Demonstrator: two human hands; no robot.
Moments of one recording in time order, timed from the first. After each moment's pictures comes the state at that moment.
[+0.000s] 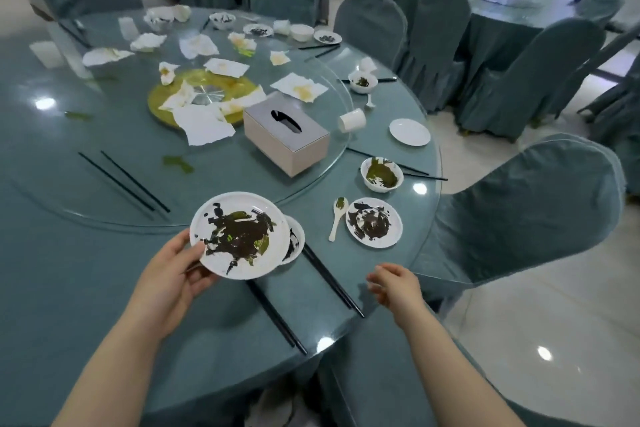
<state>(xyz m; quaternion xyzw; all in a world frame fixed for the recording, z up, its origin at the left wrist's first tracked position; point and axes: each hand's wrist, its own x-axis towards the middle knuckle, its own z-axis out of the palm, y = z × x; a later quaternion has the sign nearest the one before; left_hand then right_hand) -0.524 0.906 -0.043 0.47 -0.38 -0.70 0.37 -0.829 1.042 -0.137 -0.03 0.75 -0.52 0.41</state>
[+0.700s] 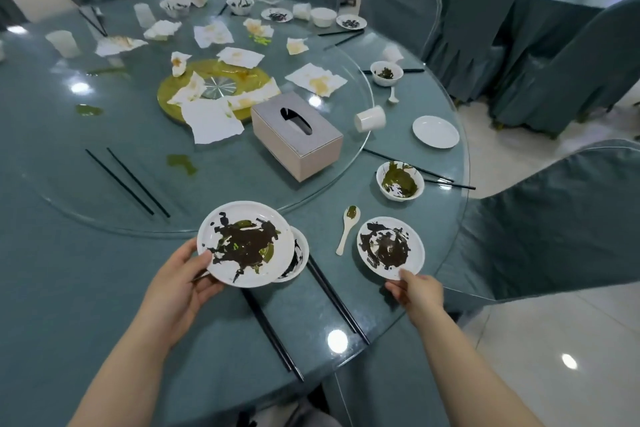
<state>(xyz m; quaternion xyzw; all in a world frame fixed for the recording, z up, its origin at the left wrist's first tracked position) -0.553 0.888 -0.056 0.52 -0.36 -0.69 0.35 -0.890 1.004 -0.172 0.10 0.72 -0.56 0.41</state>
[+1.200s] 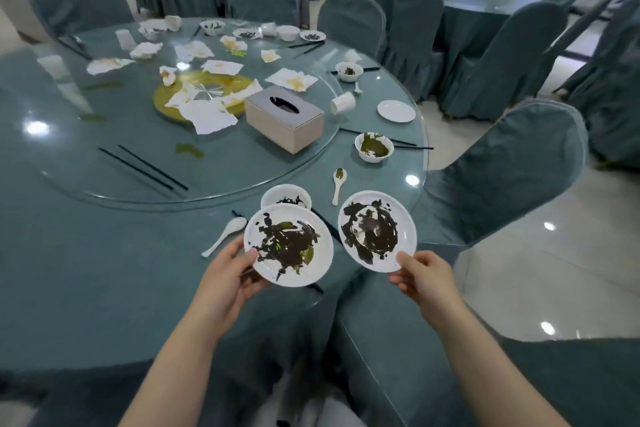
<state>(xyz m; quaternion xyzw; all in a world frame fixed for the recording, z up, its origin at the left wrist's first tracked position) -0.504 1.001 -0.055 0.44 -0.39 -0.75 0.29 -0.750 1.152 -0.074 -0.04 0.71 -0.60 0.37</state>
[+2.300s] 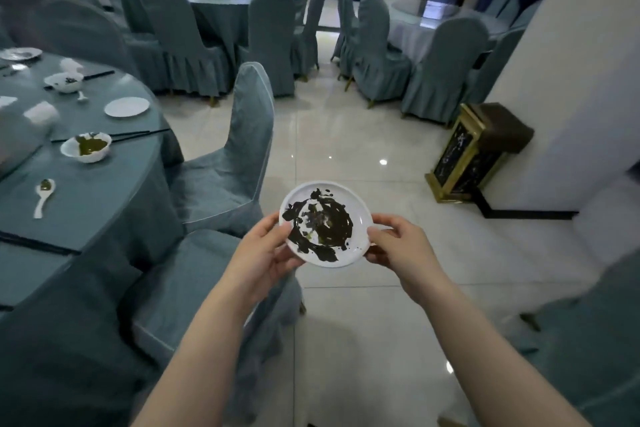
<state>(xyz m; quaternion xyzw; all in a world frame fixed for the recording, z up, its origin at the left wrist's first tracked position) -0.792 1.445 -0.013 0.17 -0.51 -0.85 0.03 -0.876 1.642 0.001 -0.01 0.74 -0.65 0.18</state>
